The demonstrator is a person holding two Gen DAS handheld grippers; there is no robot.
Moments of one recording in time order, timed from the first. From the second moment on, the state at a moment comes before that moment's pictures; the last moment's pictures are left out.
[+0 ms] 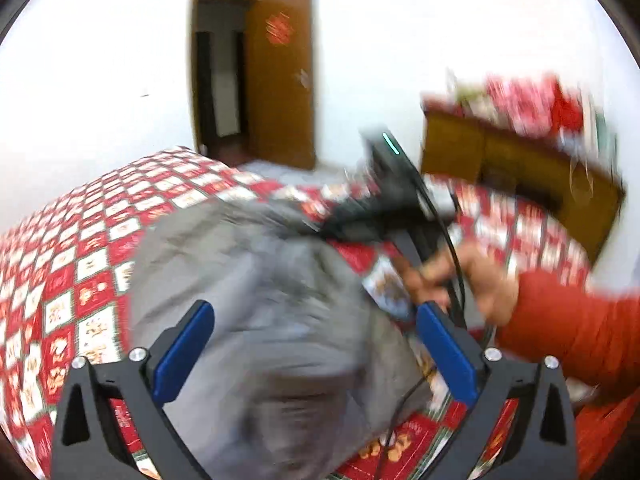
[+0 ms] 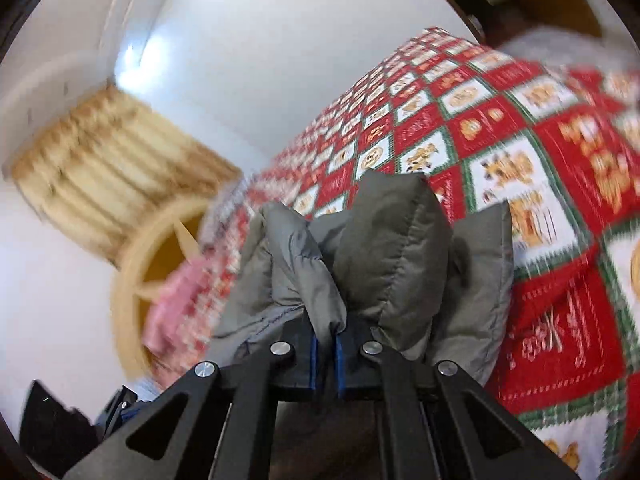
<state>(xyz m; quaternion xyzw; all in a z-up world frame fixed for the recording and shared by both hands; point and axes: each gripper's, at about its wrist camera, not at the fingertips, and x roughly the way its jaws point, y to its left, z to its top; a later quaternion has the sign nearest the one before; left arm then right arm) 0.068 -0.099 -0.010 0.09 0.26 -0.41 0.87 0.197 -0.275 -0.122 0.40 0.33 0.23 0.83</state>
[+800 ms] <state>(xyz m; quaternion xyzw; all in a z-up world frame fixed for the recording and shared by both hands) 0.202 -0.132 -0.122 0.20 0.33 -0.13 0.91 0.171 -0.280 -0.157 0.28 0.43 0.03 0.86</state>
